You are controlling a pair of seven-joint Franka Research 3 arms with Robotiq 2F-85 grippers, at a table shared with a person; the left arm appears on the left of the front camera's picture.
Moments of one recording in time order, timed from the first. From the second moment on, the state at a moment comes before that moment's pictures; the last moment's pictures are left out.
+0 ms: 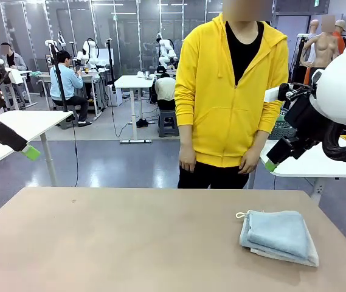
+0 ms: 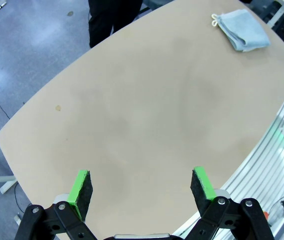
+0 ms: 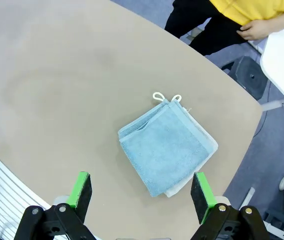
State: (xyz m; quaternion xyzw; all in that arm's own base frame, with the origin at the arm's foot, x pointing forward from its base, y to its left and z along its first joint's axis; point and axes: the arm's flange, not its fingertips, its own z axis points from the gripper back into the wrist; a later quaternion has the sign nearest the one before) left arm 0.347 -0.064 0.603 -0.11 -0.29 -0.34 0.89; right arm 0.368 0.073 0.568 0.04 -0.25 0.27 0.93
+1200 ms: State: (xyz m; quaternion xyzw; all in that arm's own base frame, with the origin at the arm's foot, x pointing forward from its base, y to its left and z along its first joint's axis) left arm 0.347 -0.064 0.603 -0.11 -0.29 -0.34 0.89; right arm 0.368 0.072 0.568 0.04 -0.24 0.27 0.93
